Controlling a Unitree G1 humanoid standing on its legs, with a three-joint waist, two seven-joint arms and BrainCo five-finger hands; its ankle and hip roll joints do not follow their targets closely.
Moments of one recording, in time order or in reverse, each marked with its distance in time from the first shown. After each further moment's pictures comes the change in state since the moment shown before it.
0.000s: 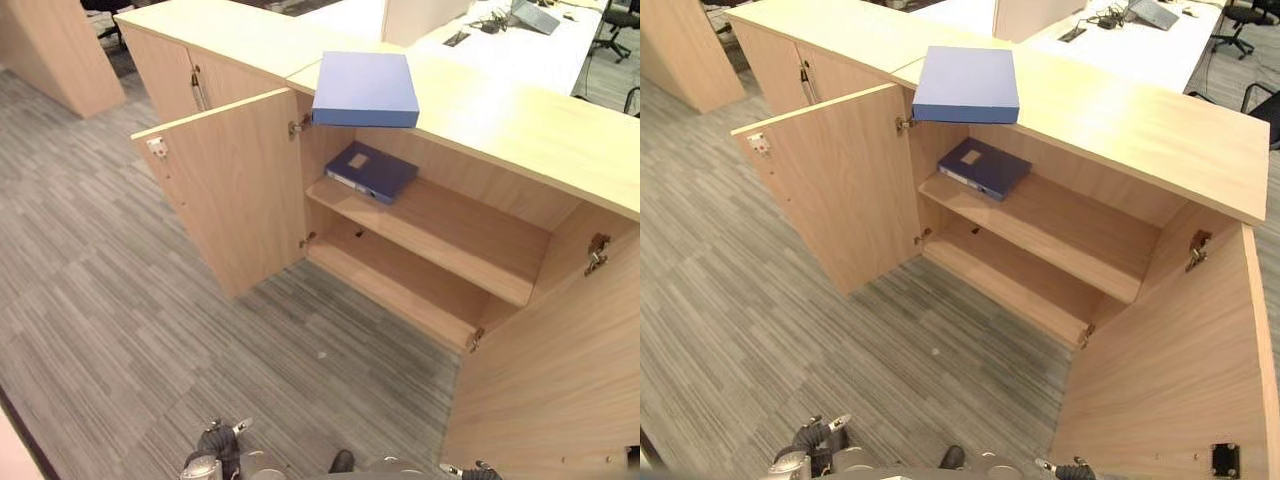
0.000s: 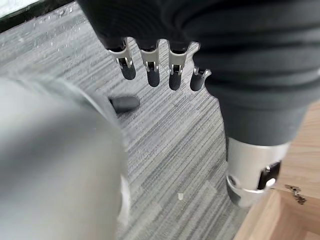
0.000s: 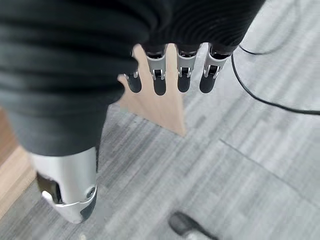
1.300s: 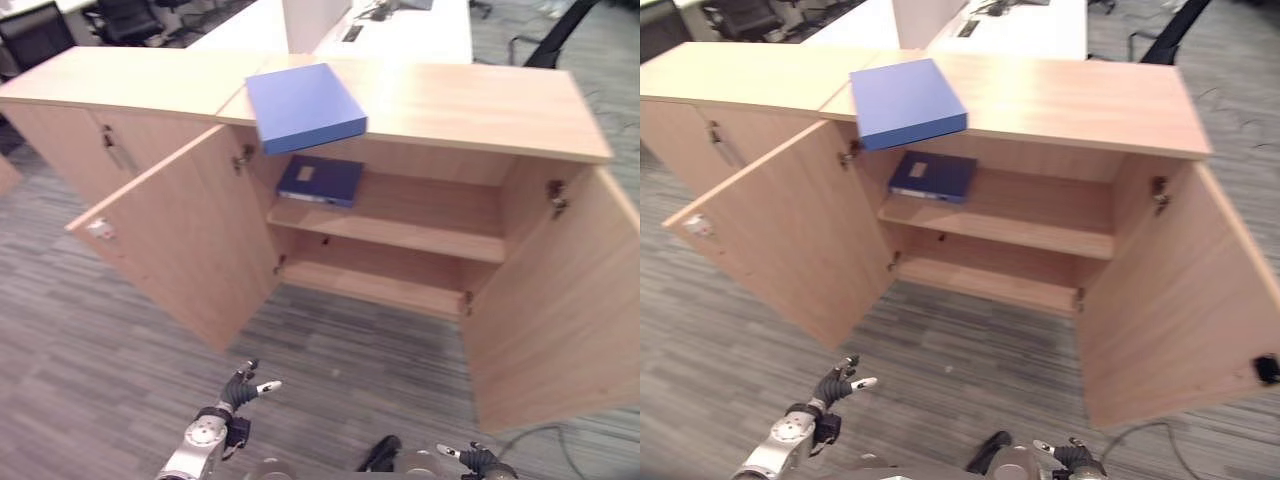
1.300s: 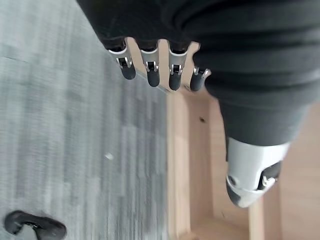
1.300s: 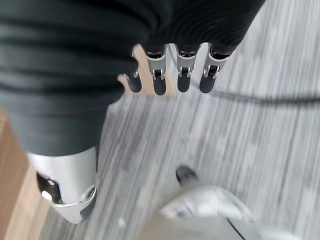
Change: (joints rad) left arm 0.083 0.199 -0.215 -0.608 0.040 0.003 -0.154; right arm -0.060 -0.006 0.044 -0.062 -0.045 0.021 0.047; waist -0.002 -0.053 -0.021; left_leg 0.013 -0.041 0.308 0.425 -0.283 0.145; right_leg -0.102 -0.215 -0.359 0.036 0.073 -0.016
